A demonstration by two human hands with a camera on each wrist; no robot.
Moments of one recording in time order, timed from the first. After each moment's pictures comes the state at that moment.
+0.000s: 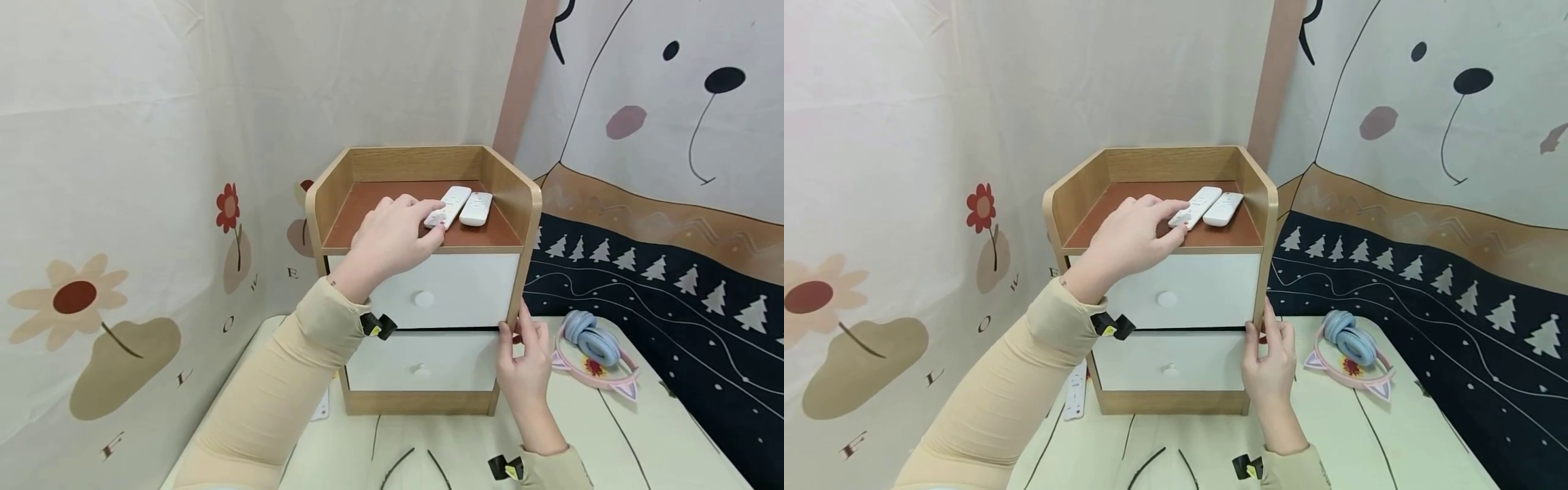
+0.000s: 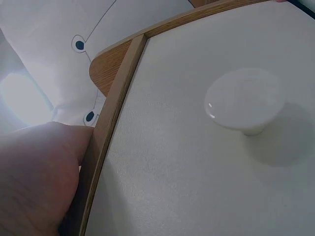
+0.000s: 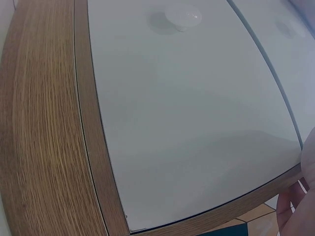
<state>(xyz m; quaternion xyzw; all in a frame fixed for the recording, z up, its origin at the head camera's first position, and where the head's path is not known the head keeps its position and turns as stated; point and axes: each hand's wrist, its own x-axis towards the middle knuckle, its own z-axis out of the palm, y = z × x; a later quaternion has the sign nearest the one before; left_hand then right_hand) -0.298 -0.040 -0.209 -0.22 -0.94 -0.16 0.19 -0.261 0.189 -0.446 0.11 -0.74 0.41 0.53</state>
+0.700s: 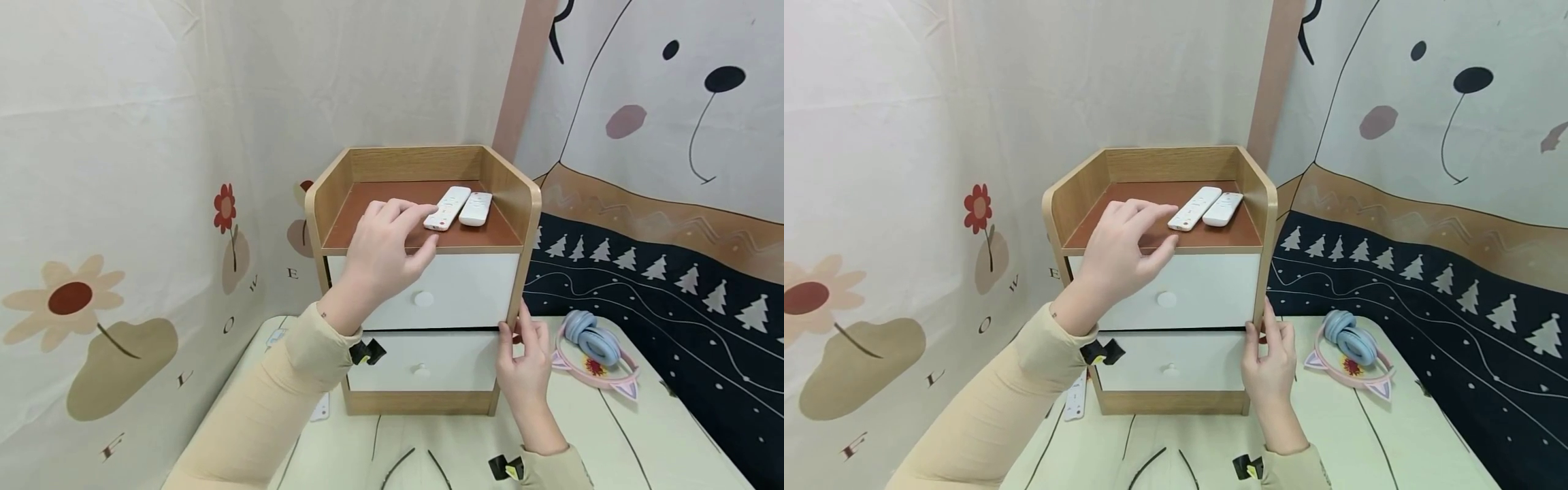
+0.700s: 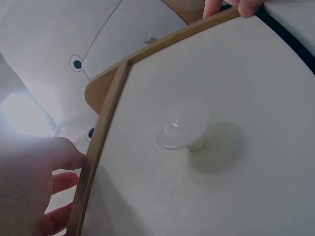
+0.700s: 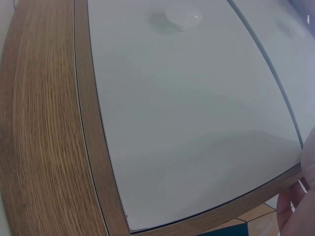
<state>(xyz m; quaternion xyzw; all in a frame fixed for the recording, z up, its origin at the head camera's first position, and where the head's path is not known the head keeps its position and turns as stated) -0.282 -0.053 -0.239 -0.32 -0.82 -0.21 0.42 -0.261 0.191 -0.448 0.10 -0.75 0.41 0.51</state>
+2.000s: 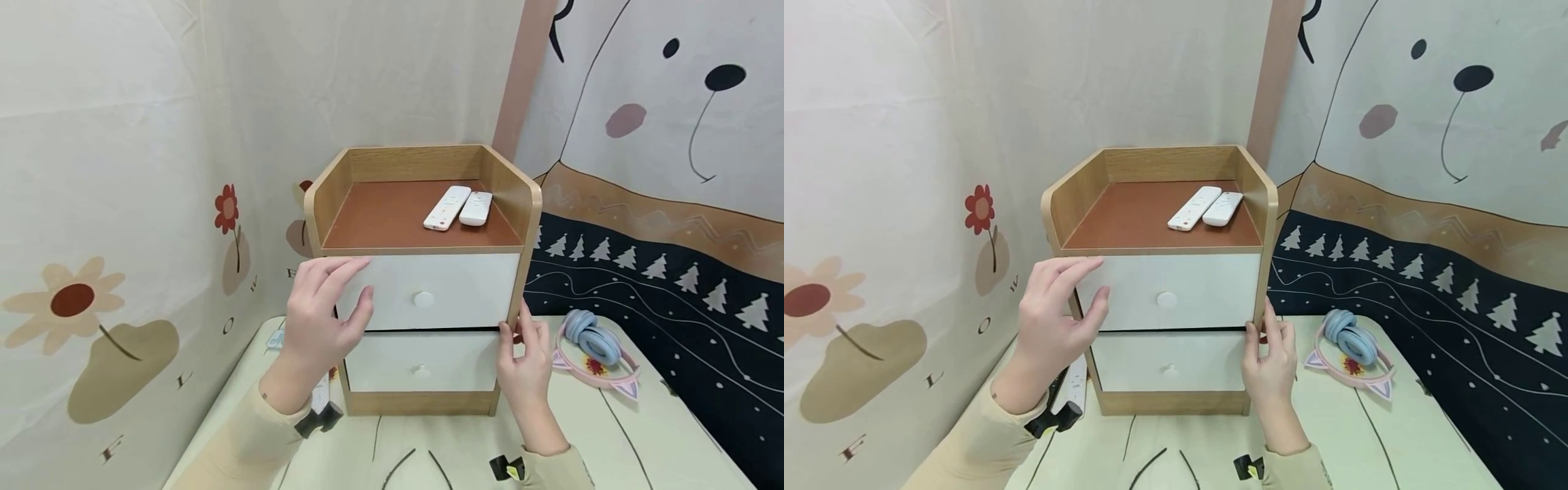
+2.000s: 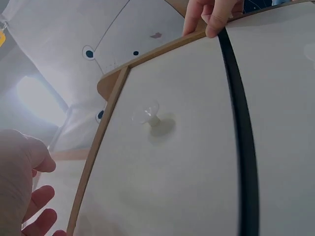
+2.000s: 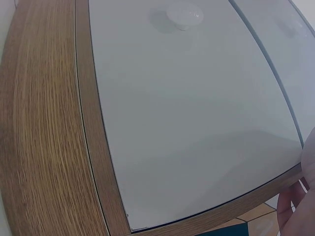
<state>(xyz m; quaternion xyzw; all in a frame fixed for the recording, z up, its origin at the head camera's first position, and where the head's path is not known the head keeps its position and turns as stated) -0.244 -0.118 -0.308 -0.34 -0.68 -0.27 0.59 -0.264 0.190 -0.449 0.11 -0.74 0.41 0.52</state>
